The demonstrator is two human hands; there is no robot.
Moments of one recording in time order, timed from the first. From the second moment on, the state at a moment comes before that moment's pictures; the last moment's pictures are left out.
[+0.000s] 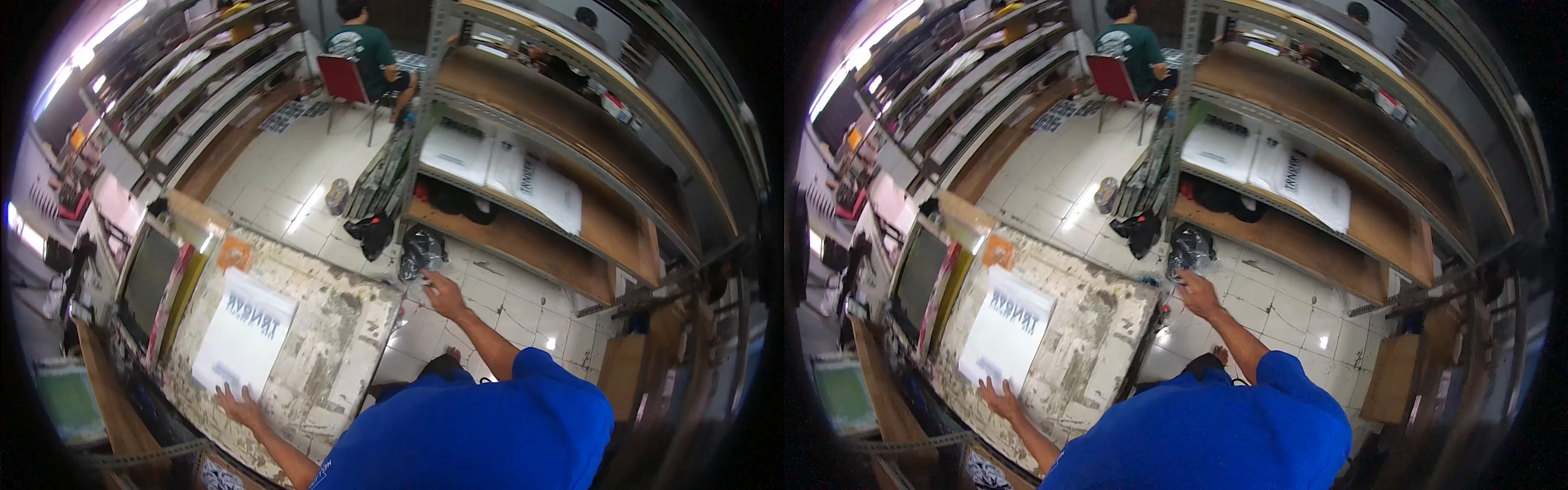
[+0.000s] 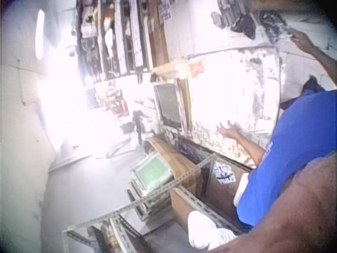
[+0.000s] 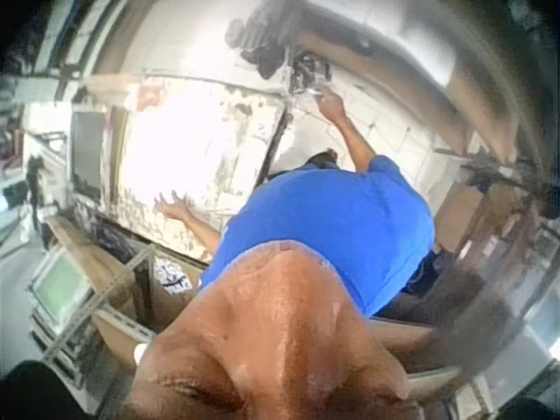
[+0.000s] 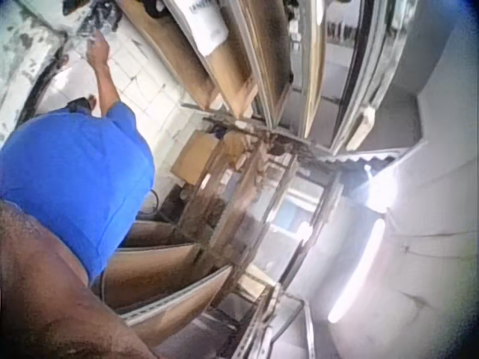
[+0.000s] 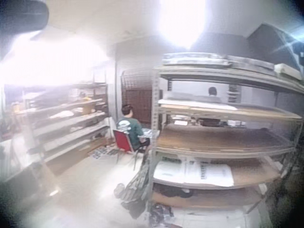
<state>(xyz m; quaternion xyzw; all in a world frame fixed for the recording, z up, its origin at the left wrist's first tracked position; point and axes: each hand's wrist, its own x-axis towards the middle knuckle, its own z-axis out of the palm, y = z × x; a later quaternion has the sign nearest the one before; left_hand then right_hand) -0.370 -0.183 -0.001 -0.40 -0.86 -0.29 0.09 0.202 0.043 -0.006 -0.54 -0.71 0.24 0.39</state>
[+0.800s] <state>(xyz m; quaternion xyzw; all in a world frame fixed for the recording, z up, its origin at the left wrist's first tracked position) 0.016 0.003 -0.024 -0.30 -0.93 -0.21 0.09 0.577 0.029 0.408 -0.50 -0.78 0.12 0.34</state>
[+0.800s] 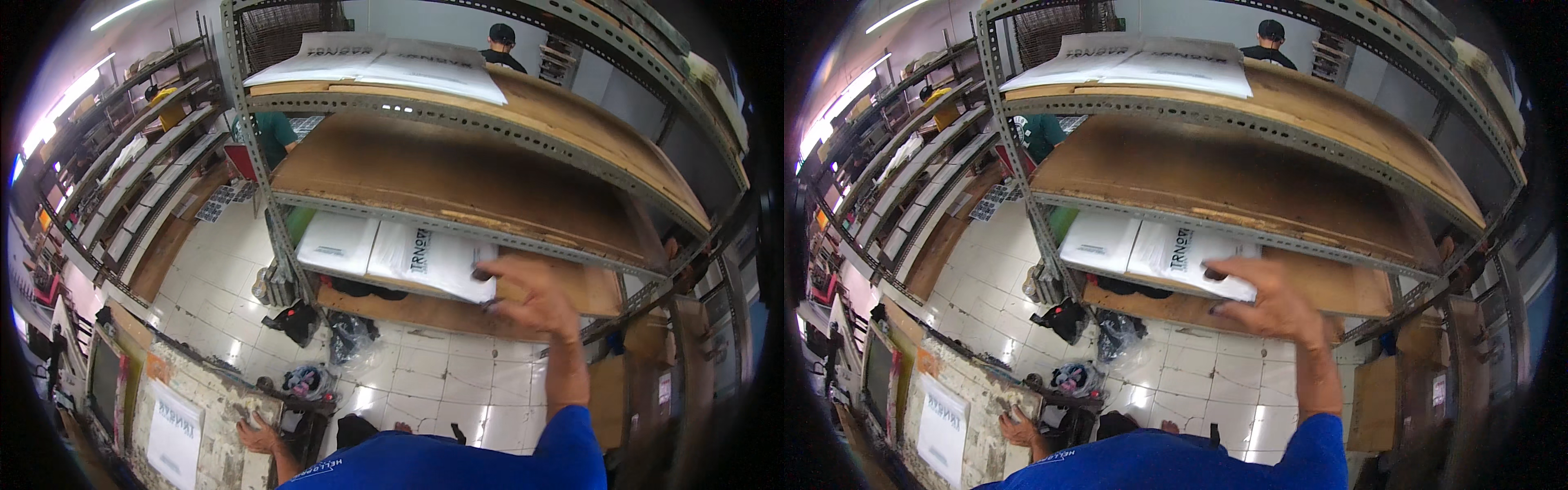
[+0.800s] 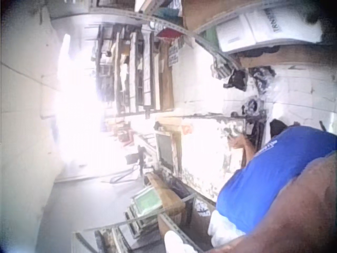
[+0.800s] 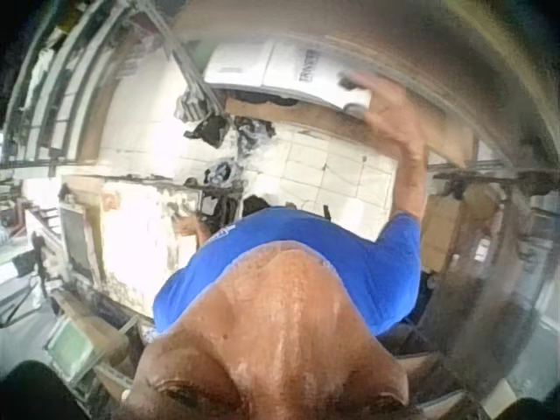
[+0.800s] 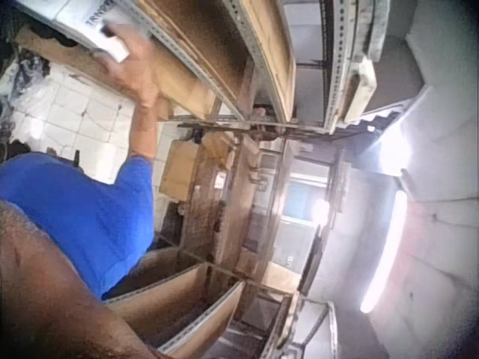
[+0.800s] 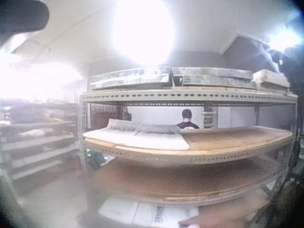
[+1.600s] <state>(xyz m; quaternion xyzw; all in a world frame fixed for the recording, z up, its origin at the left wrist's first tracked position) 0.071 0.119 0.021 -0.35 -0.88 -0.17 0.26 0.769 0.552 0.623 -0.66 -0.73 -0.15 0.07</state>
